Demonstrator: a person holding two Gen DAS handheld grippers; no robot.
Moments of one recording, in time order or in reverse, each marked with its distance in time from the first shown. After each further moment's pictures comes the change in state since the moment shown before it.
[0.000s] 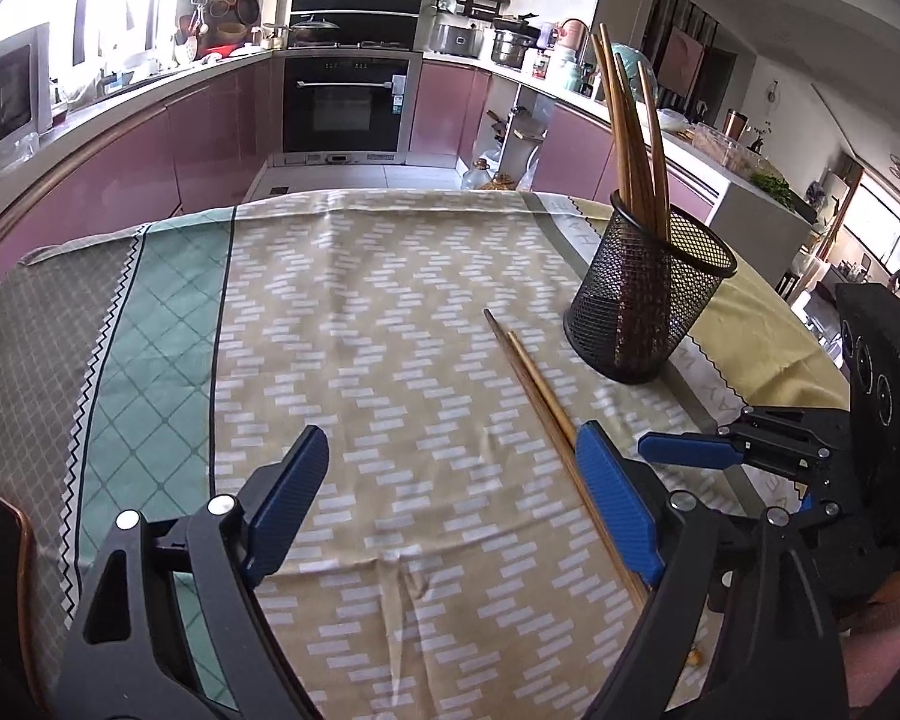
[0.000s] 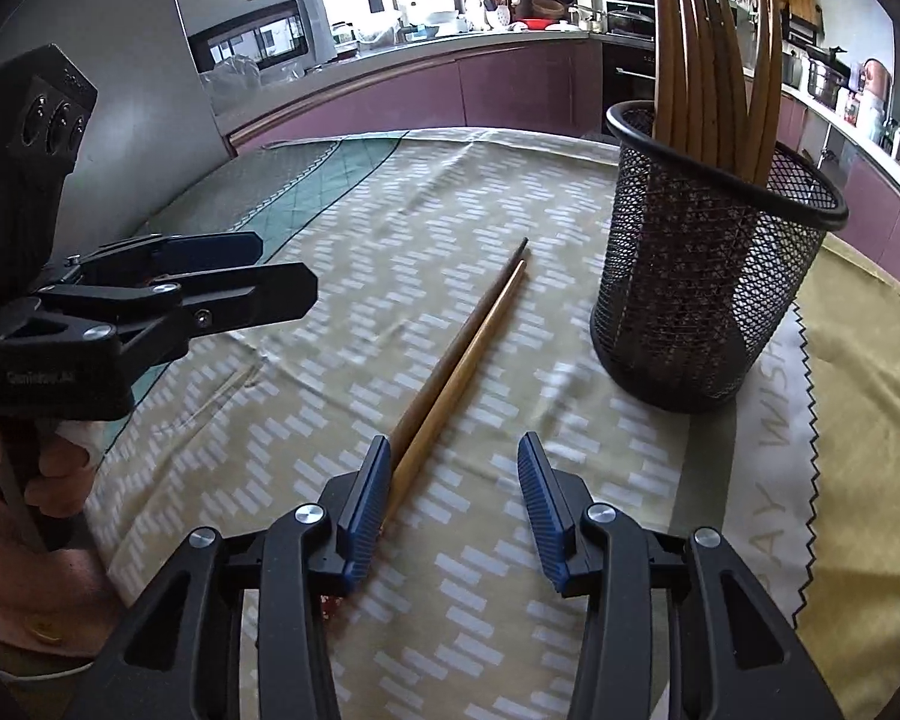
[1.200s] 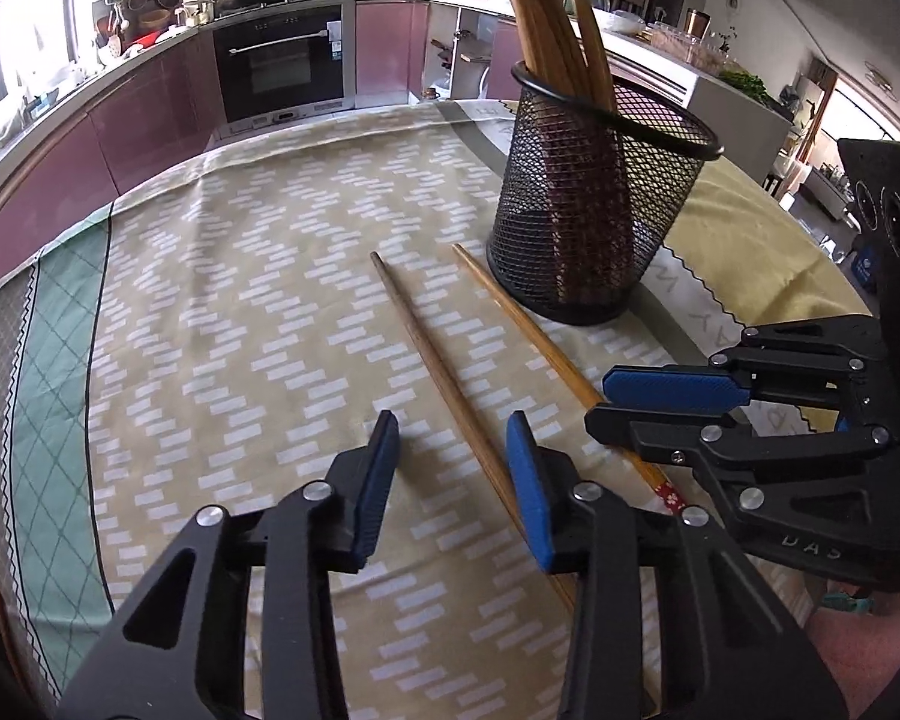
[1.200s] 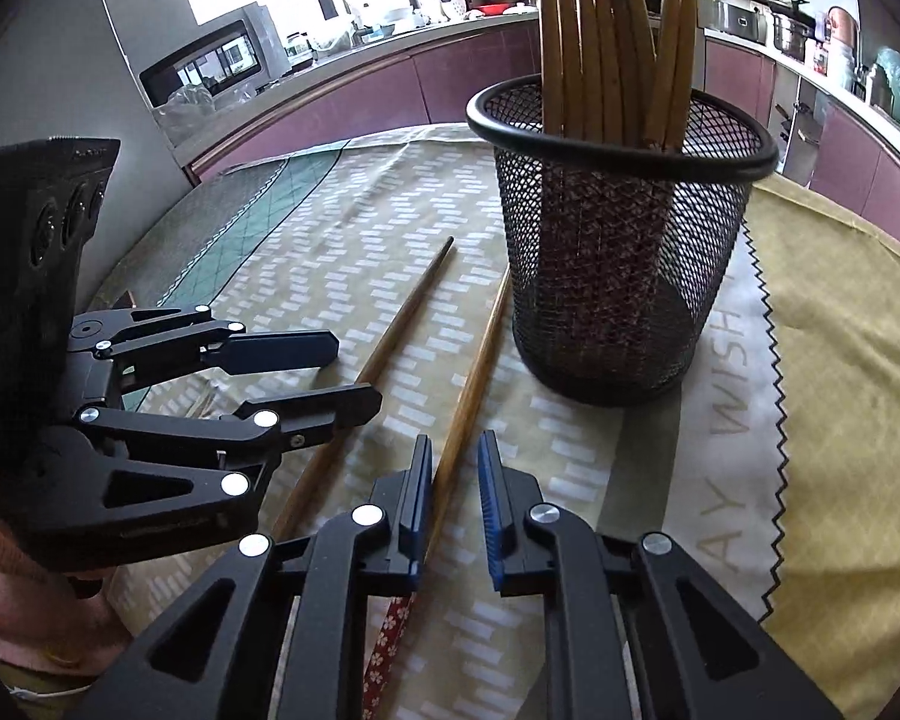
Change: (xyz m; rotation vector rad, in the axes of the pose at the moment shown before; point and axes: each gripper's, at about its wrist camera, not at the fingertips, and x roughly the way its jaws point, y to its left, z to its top) left arm 0.067 -0.055 0.005 0.152 0.181 -0.021; right arm 0.011 -0.035 0.013 0.100 0.016 0.006
